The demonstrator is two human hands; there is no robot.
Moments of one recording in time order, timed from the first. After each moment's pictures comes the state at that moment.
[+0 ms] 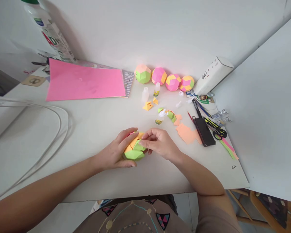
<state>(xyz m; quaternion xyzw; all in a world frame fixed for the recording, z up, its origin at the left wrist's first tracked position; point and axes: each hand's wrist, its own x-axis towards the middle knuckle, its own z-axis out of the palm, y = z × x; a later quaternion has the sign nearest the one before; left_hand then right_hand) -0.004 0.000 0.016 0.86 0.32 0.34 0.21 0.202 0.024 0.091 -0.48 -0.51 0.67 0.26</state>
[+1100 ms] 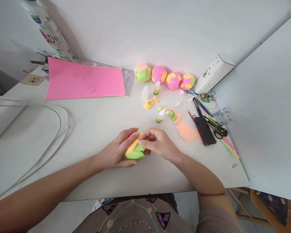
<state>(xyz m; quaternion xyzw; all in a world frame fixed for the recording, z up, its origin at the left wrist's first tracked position) -0.002 0.000 0.016 0.87 0.30 0.34 0.17 0.201 0.021 0.088 -0.46 -0.52 0.68 0.24</state>
